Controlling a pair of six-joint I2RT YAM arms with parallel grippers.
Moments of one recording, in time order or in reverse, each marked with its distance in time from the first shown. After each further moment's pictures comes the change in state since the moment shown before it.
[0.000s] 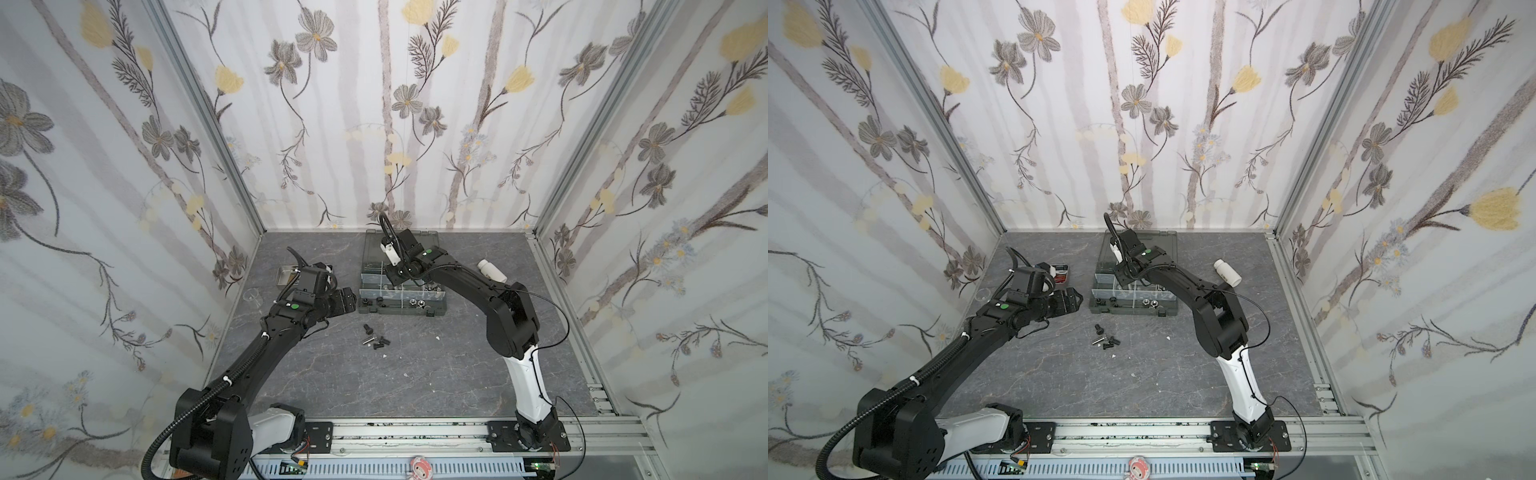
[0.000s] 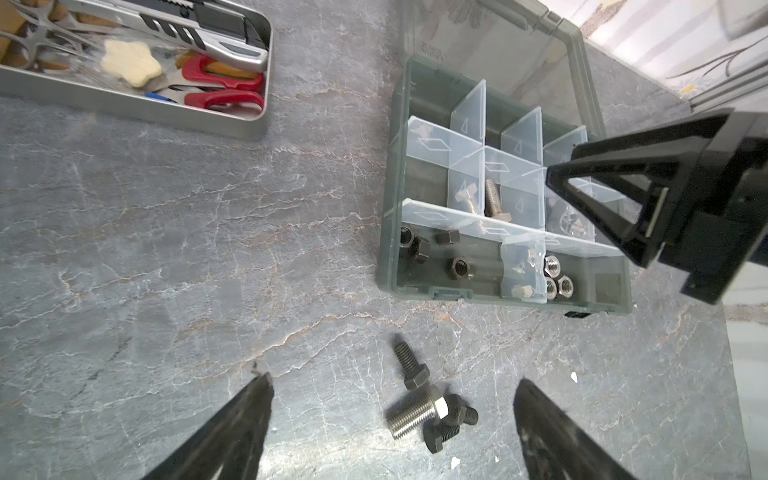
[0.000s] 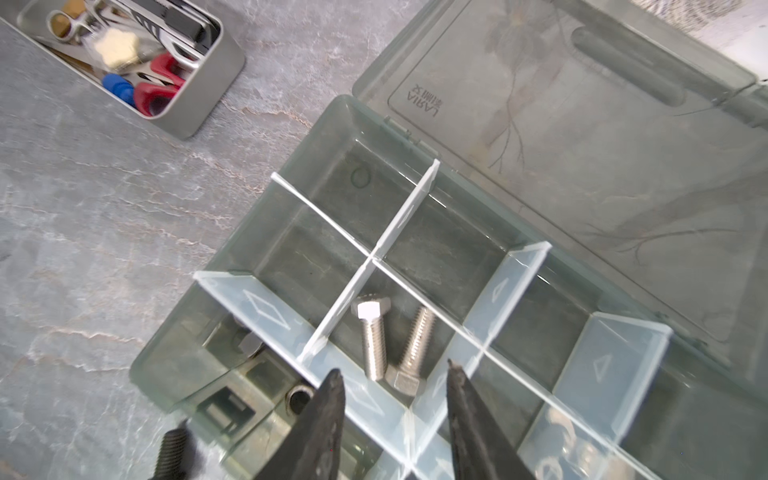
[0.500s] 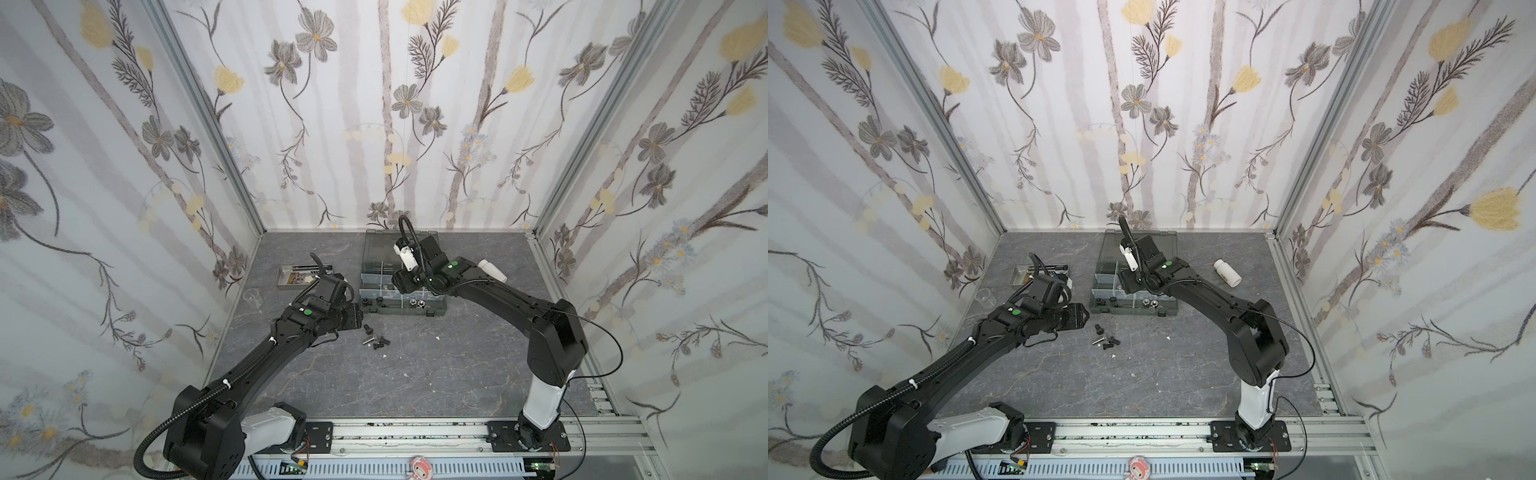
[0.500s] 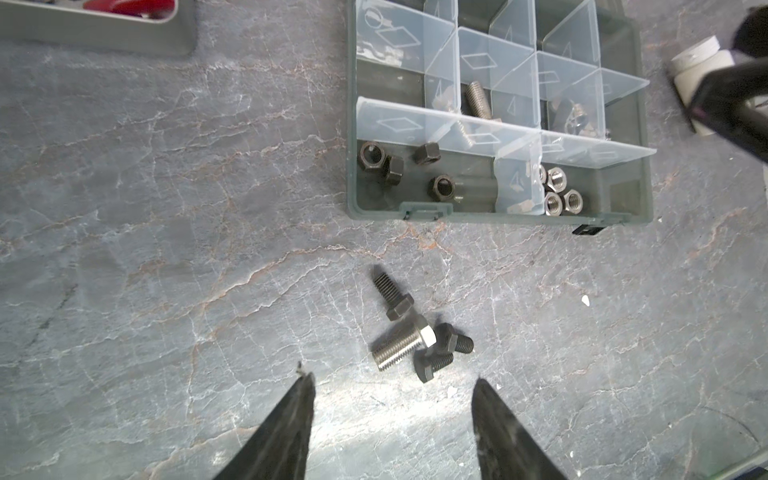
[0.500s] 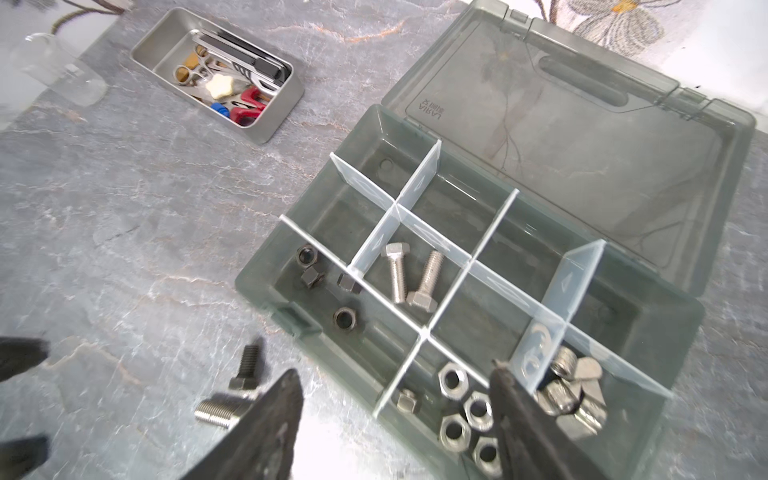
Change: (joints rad) left arm -0.169 -0.013 -0.003 -0.120 -0.075 -0.006; right arm 0.007 -0.359 -0.385 0.157 -0.039 0.045
